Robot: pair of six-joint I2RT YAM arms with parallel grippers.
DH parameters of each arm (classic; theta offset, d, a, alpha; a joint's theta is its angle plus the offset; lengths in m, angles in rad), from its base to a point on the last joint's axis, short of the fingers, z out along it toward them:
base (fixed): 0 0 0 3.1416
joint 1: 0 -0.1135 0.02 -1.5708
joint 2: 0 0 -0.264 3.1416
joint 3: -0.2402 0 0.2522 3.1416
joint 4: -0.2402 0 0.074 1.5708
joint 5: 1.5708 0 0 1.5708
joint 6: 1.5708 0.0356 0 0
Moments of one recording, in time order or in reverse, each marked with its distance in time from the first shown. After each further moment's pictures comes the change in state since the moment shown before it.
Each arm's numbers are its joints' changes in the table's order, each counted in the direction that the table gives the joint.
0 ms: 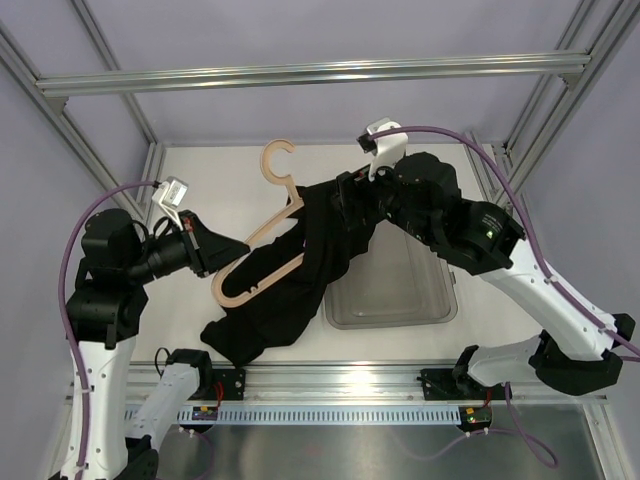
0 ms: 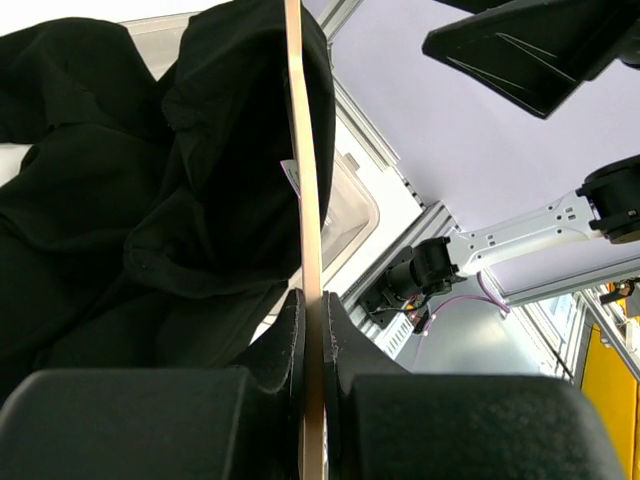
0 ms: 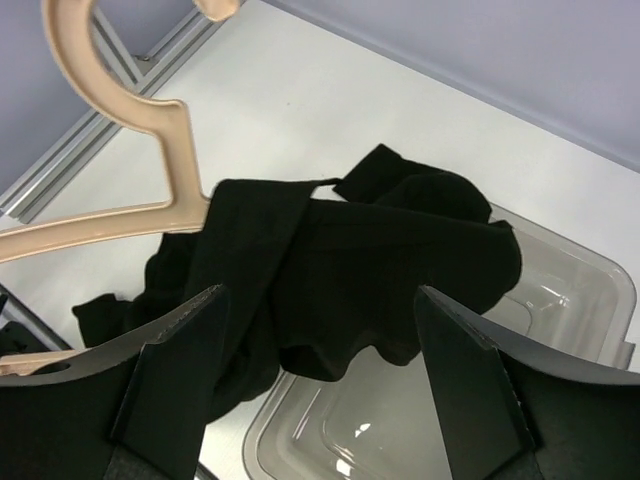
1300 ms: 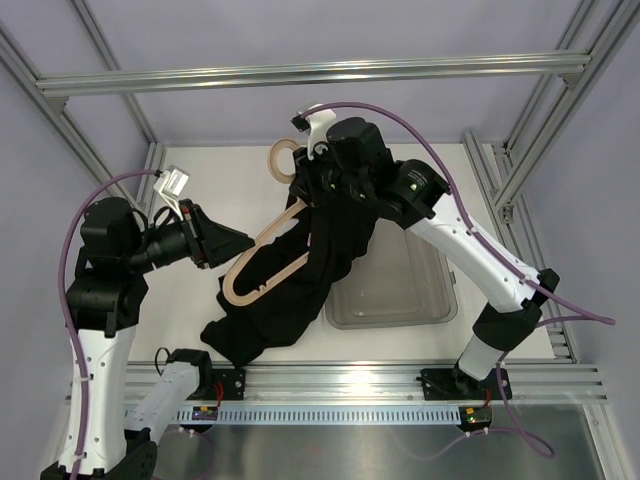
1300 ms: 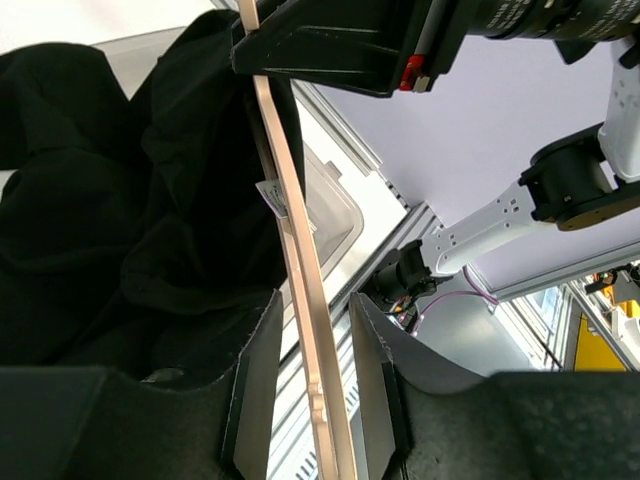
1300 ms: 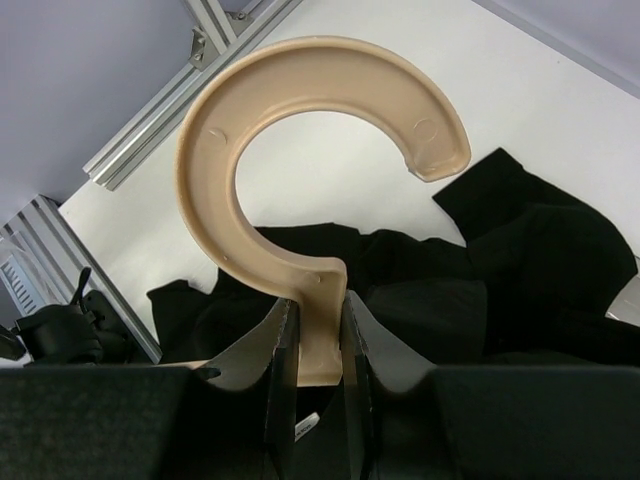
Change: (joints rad) left arm 0.004 -0.049 -0.049 0.026 0.043 -0.009; right arm 0.047 -0.359 -0.315 -0.058 -0.274 0.029
